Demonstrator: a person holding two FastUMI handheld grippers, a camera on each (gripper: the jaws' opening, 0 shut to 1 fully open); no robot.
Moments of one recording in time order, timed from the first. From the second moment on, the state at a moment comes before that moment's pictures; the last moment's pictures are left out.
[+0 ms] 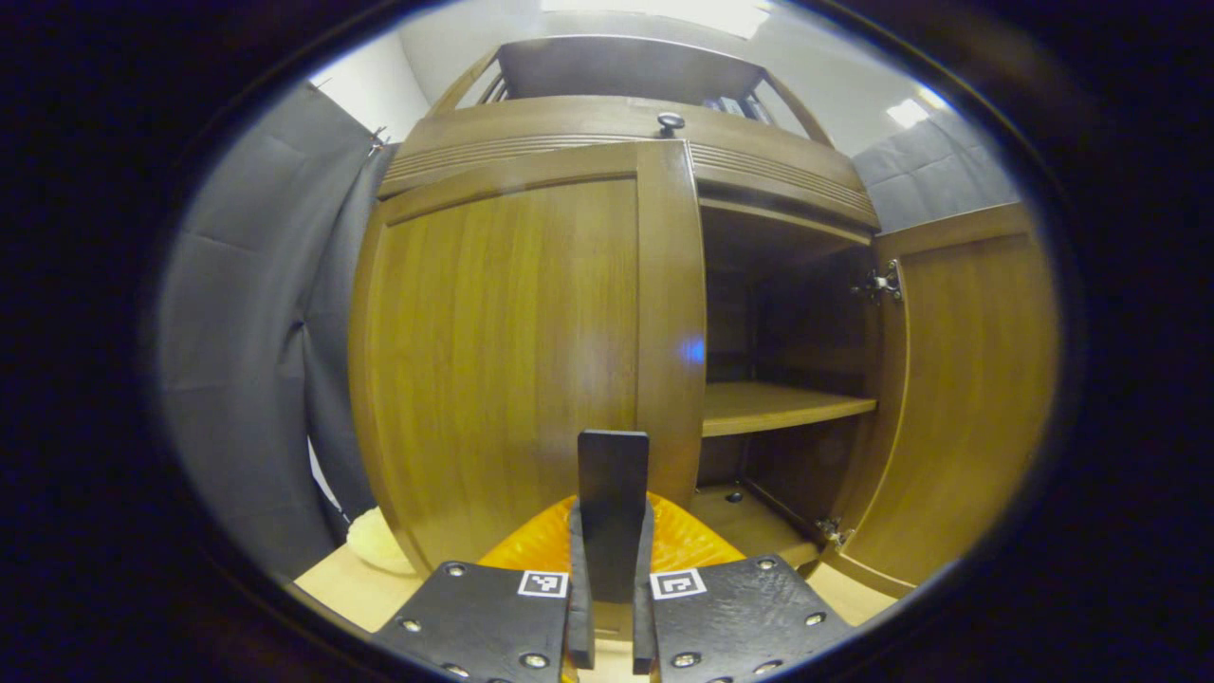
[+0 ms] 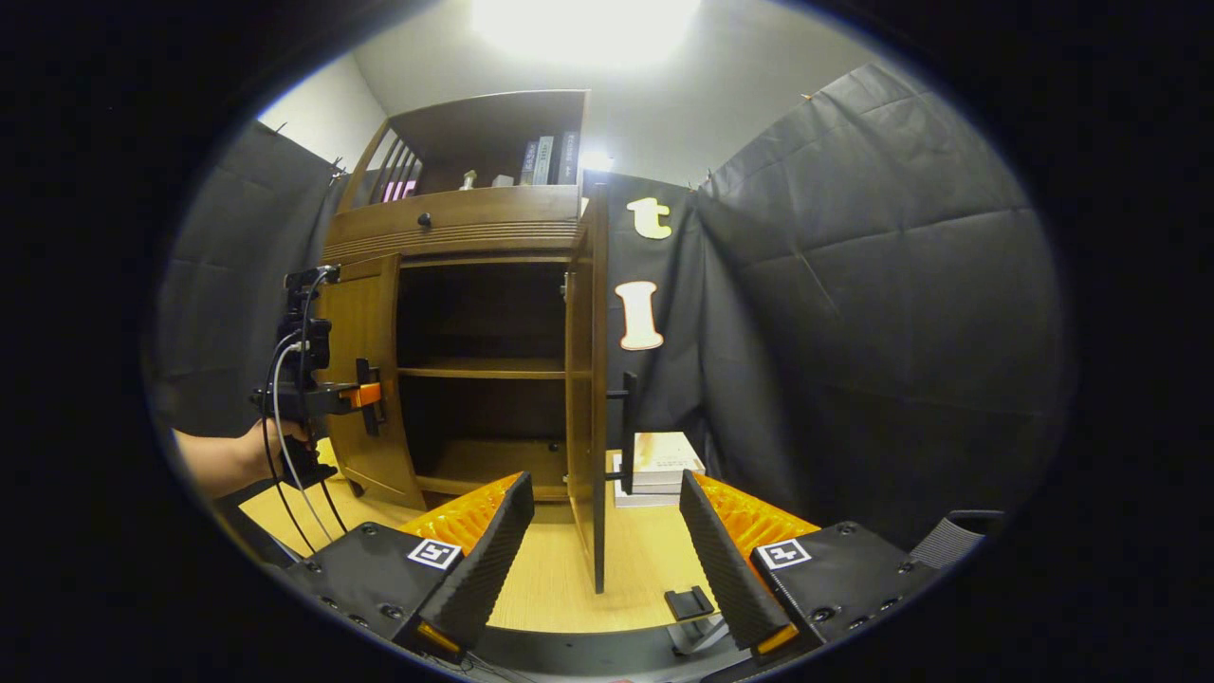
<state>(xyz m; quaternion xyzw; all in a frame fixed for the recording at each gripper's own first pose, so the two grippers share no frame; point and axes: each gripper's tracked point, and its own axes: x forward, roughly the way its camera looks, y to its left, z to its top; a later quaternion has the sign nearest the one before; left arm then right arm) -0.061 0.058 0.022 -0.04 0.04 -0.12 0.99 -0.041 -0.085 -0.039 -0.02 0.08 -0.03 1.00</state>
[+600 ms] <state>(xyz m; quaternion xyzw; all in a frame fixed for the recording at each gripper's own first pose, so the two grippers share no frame) -0.117 0.099 0.021 -0.04 0.04 -0.12 0.99 -0.022 -0.053 -0.046 -0.01 0.08 0.02 1.00</state>
